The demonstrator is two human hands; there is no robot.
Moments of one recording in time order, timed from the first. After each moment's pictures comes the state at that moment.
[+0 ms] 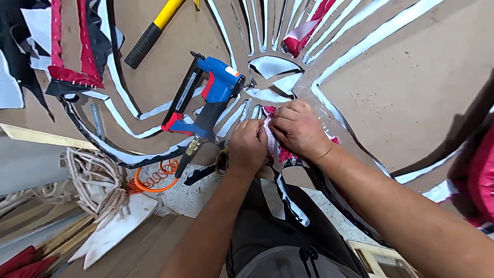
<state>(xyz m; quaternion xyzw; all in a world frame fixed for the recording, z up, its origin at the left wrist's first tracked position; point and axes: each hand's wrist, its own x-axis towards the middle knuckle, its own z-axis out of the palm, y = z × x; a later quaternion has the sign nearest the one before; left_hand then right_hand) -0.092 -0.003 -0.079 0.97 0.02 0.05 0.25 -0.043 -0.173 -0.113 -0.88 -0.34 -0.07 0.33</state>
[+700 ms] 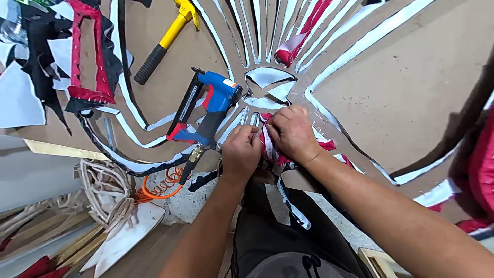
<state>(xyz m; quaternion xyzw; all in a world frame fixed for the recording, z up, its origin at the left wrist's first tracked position) -0.088 0.008 -0.065 0.96 0.02 0.04 0.27 -0.046 -0.158 -0.111 -0.92 -0.23 -0.05 0.32</state>
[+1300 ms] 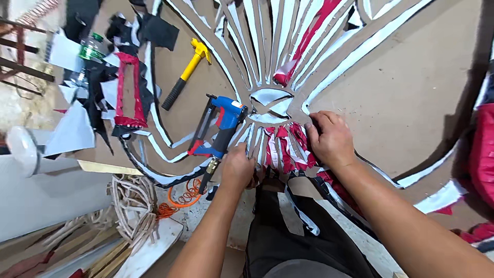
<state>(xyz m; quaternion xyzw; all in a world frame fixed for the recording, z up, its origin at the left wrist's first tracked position) -0.079 0.029 -0.035 0.96 0.09 -0.26 0.06 -0.056 -0.231 -0.103 -0.96 -0.01 -0.02 0.29</state>
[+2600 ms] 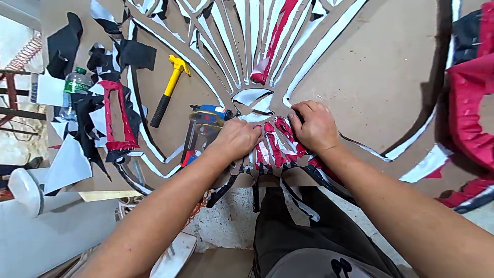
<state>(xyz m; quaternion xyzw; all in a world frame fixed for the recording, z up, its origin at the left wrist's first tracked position) 0.011 0.018 -0.037 0.86 -0.48 -0.17 -0.07 -0.055 -0.227 -0.106 -0.96 0.01 -0.03 0.29</state>
